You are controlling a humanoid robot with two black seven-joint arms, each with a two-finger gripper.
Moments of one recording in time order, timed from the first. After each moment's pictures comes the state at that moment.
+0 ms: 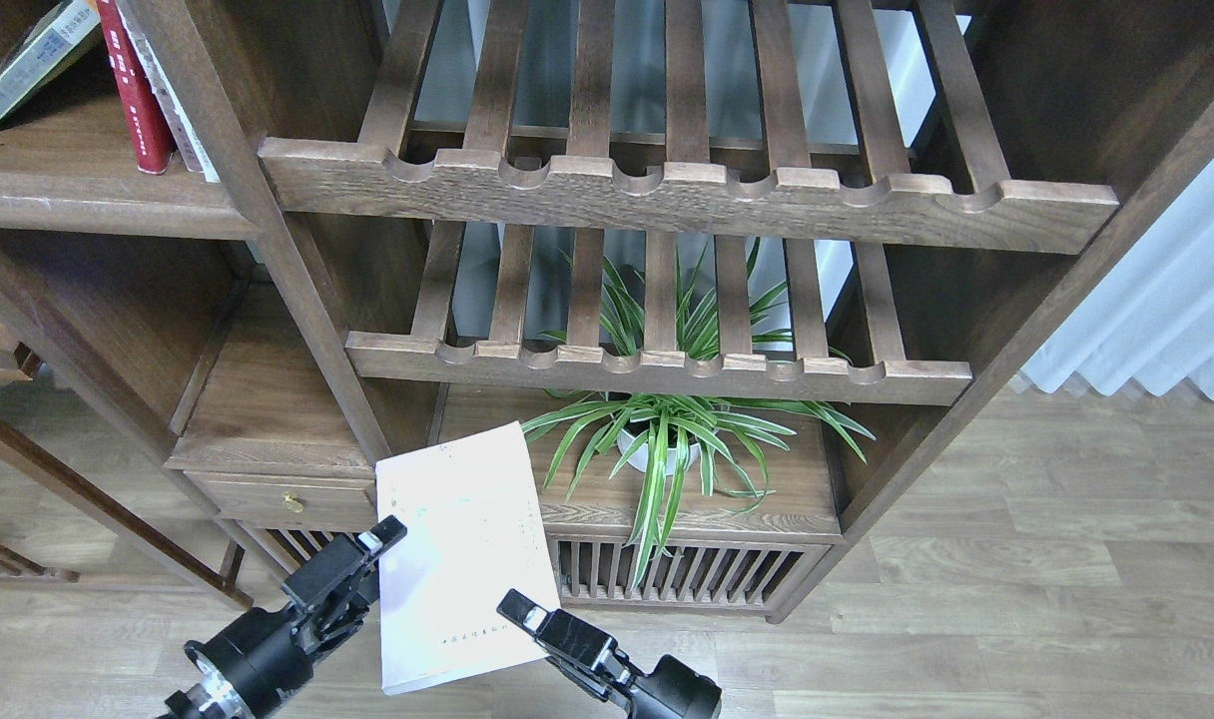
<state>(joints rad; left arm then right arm) 0.11 0.37 -0.86 -1.30 -0.35 -0.49 0.21 -0.17 0.01 0.73 1.23 0.00 0.58 -0.14</state>
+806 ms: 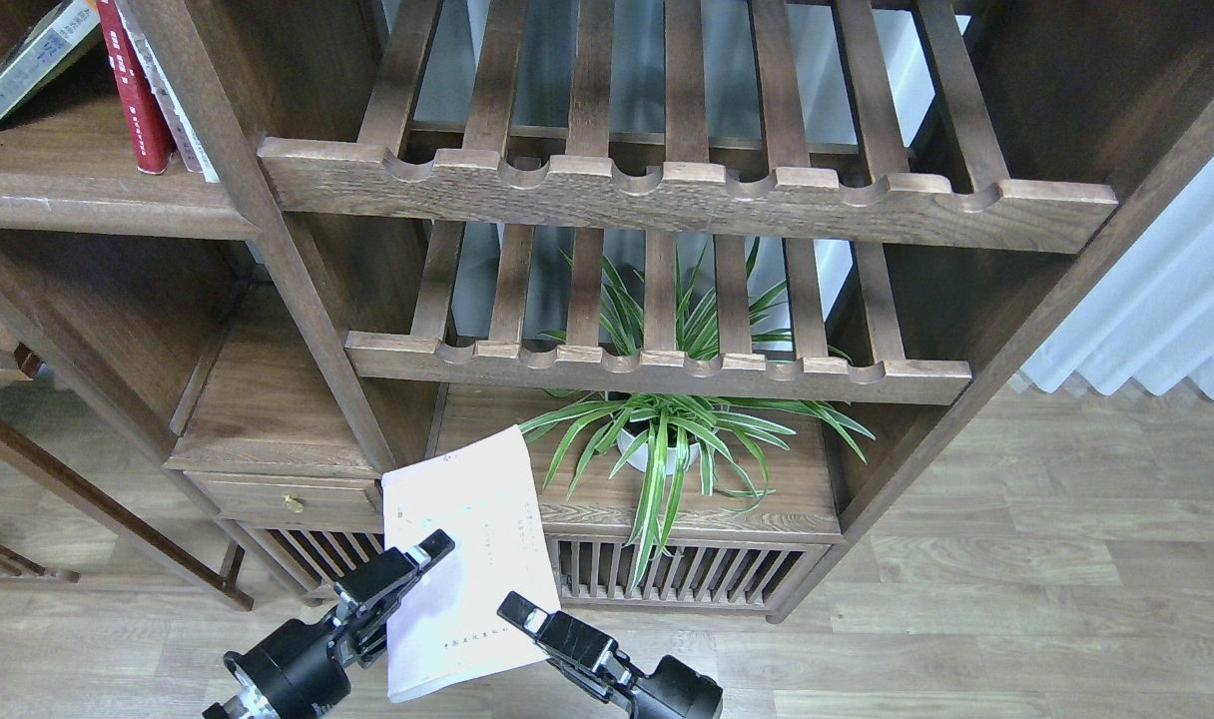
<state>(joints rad) 0.12 0.35 -0.81 -1.35 -0.35 -0.49 0.19 -0.17 0.01 0.74 1.23 0.00 0.58 -0.14</state>
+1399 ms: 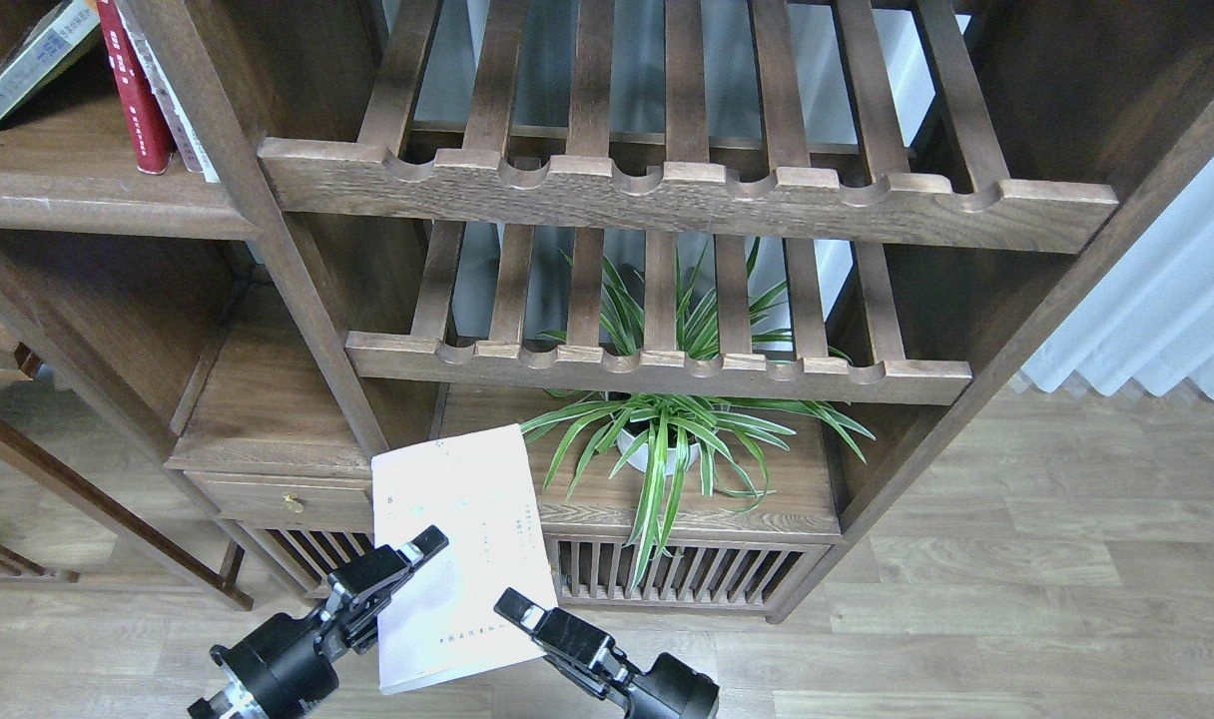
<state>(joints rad) 0.12 0.40 -0.83 -1.36 -0.35 -0.49 0.18 -0.17 0.02 0.74 1.23 -0.01 0.58 -0.14</state>
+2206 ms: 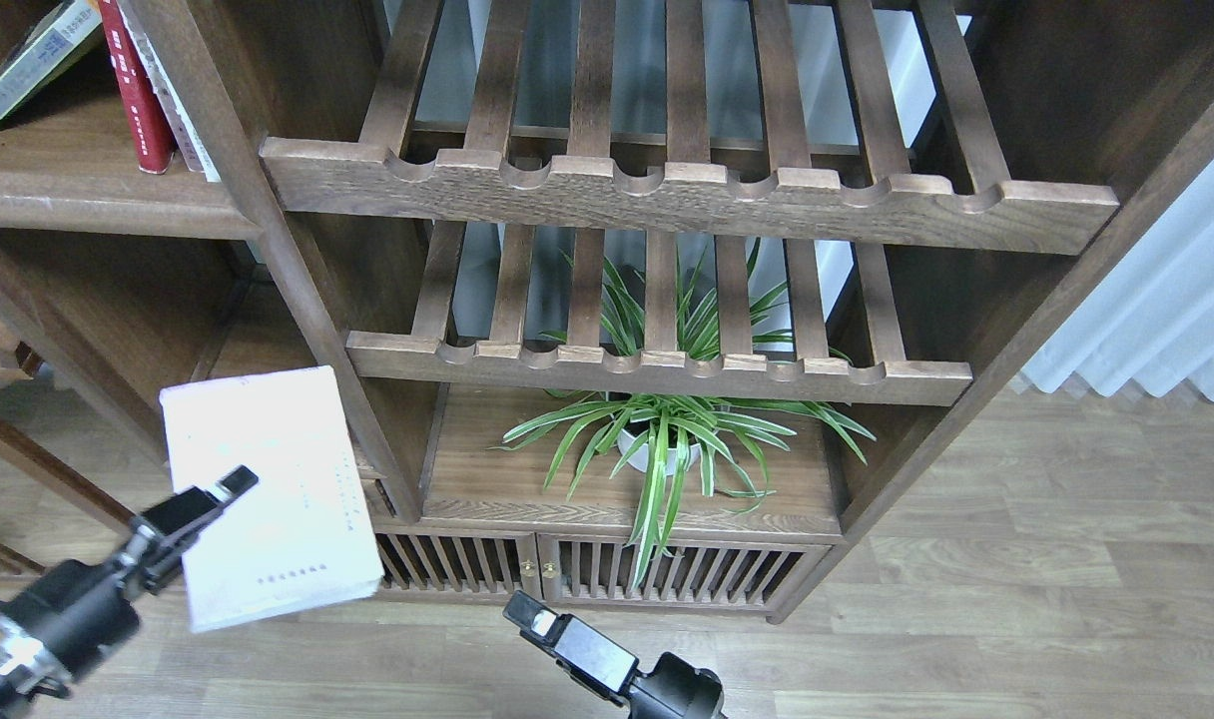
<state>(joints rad) 0.25 0.74 -1.18 -1.48 -0.35 -0.49 0.19 -0.17 0.02 0.75 1.24 -0.07 0.58 -0.13</state>
